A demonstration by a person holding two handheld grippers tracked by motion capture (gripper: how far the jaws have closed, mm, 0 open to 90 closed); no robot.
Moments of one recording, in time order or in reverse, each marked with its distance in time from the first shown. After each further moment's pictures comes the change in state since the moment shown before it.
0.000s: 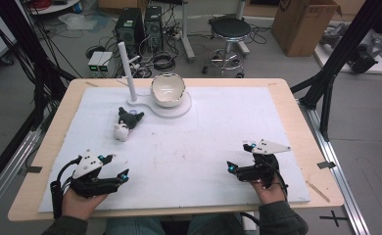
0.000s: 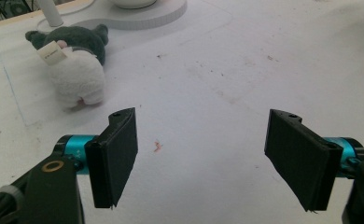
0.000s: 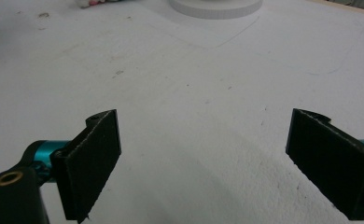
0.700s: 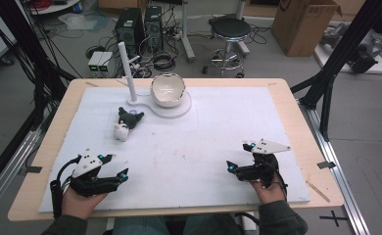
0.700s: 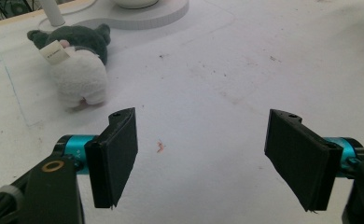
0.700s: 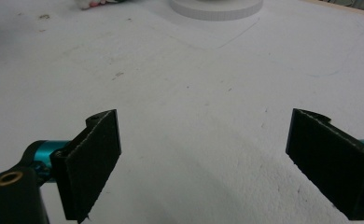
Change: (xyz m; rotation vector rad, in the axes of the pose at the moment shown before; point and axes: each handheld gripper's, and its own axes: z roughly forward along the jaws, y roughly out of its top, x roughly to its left) left arm 0.003 0.000 0.001 -0.004 0.002 -0.003; right arm 0.000 0.000 0.001 -0.005 0.002 -0.002
